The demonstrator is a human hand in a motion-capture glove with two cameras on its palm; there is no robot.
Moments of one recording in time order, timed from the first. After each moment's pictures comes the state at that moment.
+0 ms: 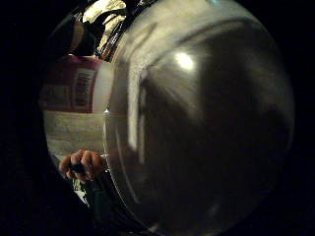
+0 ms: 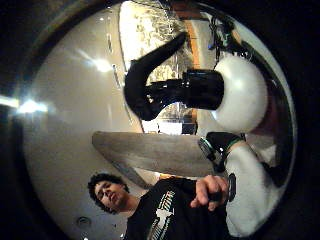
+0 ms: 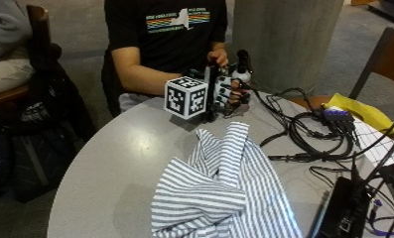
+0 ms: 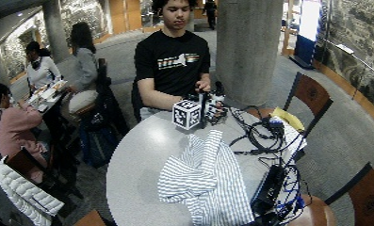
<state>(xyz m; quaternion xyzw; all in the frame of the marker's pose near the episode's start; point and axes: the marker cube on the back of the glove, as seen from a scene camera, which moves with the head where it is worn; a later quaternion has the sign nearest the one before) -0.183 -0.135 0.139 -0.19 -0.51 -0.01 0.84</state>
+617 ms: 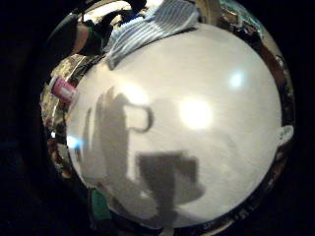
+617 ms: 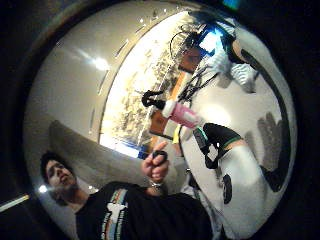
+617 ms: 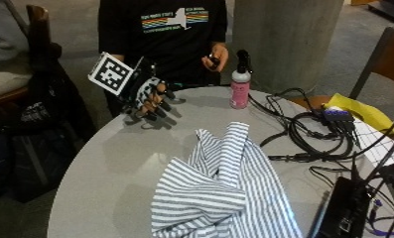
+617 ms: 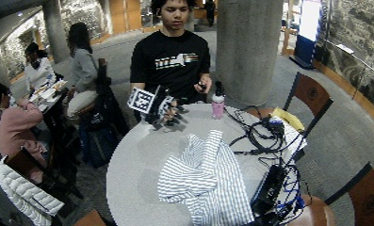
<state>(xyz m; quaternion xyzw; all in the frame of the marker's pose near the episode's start) -0.034 -0.068 0.062 0.06 -0.24 0.05 0.97</state>
